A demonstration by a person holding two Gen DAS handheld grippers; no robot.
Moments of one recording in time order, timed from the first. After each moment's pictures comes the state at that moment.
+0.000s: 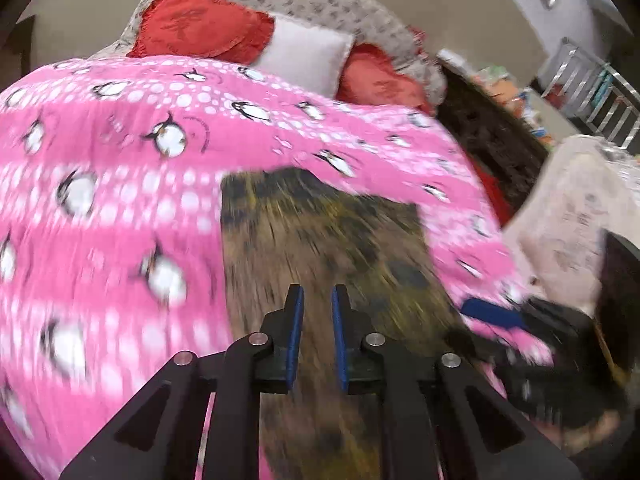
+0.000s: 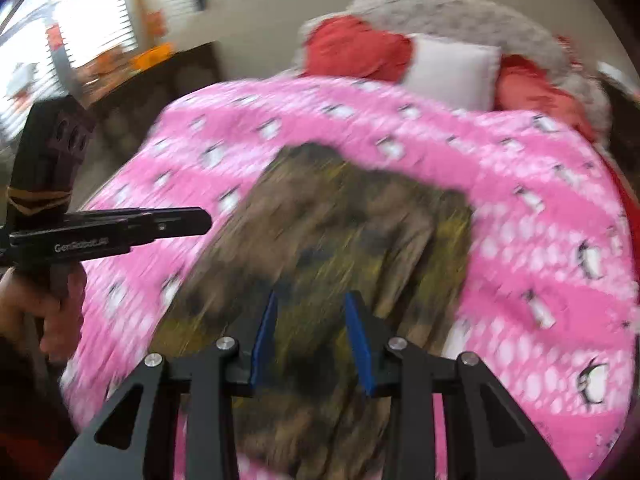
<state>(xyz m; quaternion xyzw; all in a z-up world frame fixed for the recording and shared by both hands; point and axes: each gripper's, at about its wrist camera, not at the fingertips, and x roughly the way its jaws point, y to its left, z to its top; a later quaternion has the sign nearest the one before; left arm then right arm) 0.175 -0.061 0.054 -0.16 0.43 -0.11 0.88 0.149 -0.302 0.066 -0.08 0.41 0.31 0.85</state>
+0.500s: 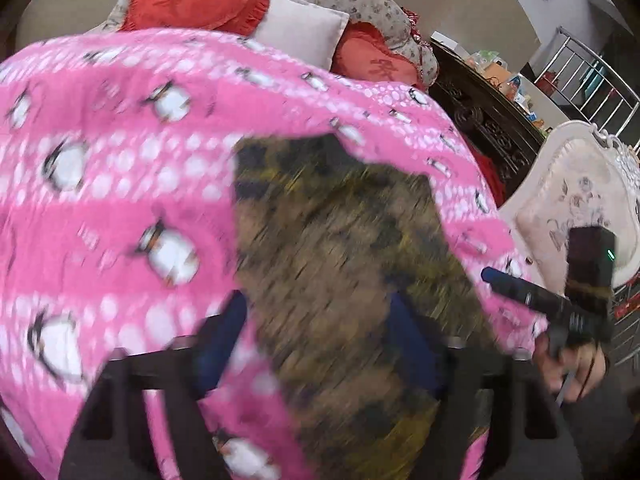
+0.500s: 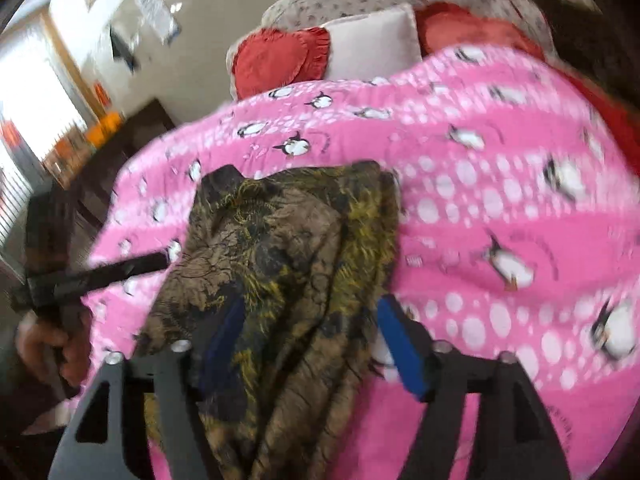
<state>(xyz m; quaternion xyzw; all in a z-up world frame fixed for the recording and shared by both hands) 0.147 -0.036 0.022 -0.16 0.45 -0.15 0.87 0.188 -0.385 0.030 0.10 0.44 0.29 0.85</state>
